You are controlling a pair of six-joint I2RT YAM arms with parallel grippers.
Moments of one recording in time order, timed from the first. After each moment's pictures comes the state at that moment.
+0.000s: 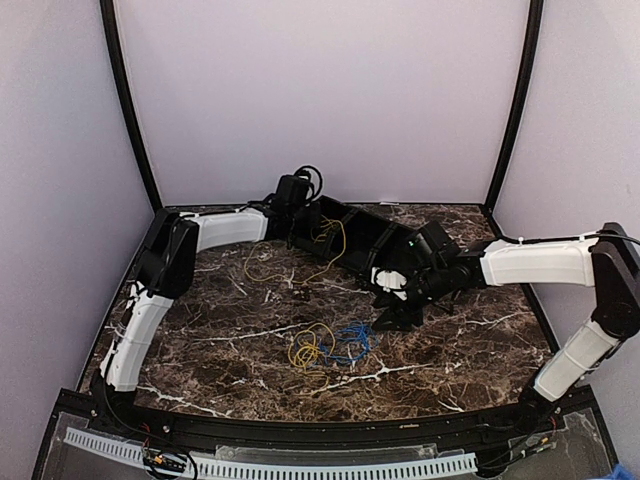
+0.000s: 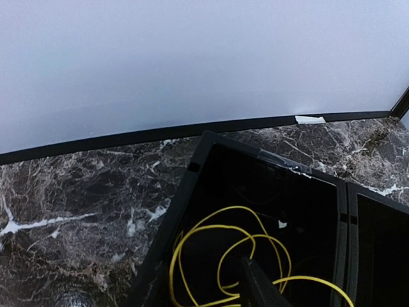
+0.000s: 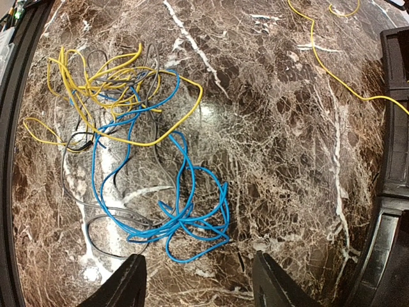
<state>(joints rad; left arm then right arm) -0.61 2.48 2.04 -0.03 -0.27 -0.30 0.70 1.55 0.92 -0.37 -0.46 -0.62</state>
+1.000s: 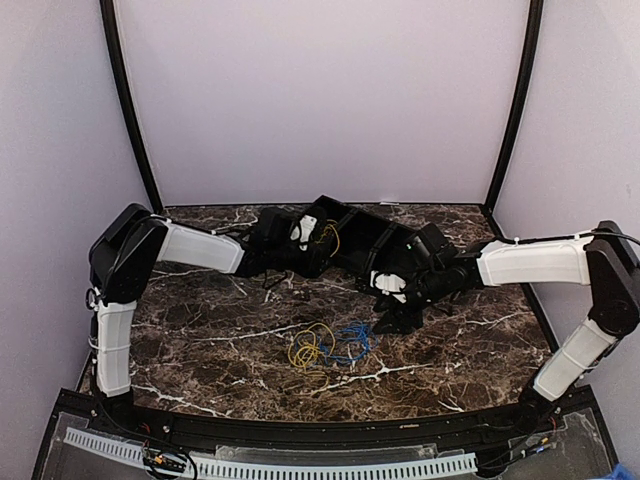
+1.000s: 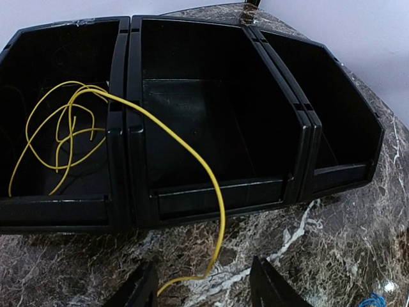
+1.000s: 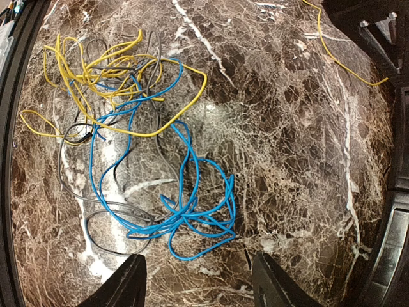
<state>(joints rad) -0.68 2.10 1.35 0.19 0.20 -0.13 0.70 1.57 0.92 -0.38 -0.46 -0.62</state>
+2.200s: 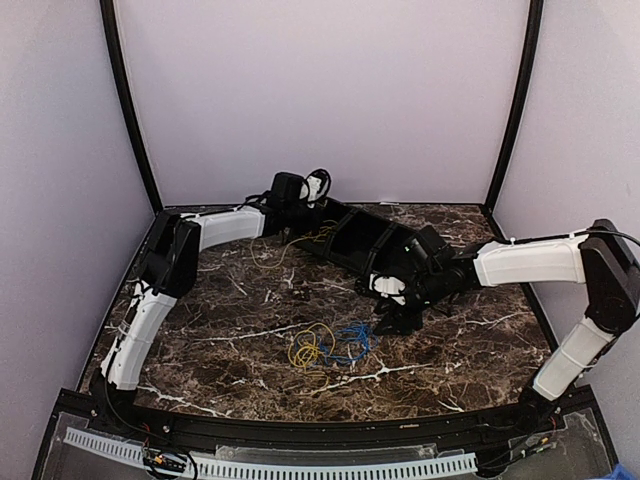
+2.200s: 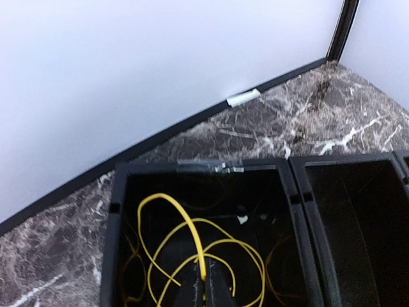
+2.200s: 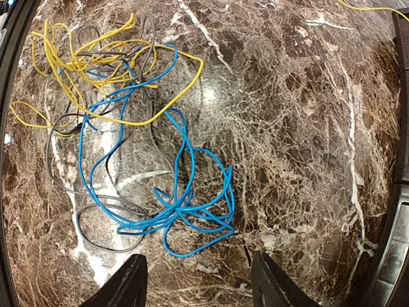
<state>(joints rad) -0.57 2.53 2.13 -0.04 0.07 0.01 0.70 1.59 0.92 -0.39 -0.44 -0.63</state>
